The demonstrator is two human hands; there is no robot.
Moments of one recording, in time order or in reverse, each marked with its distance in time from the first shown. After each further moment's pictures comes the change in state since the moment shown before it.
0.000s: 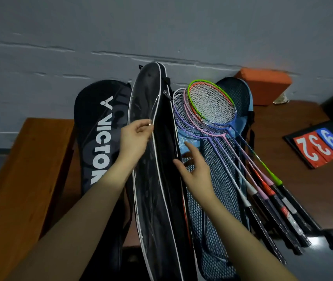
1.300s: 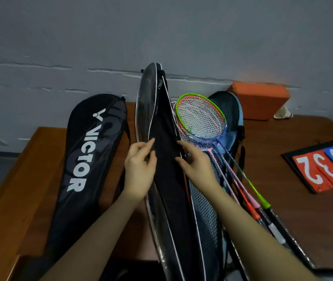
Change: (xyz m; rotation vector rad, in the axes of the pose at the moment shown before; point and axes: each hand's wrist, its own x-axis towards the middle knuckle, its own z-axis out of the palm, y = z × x) left_hand -0.062 -0.004 0.101 0.417 0.217 0.480; right_hand 0.076 0.049 -0.087 0.015 -0.170 -0.230
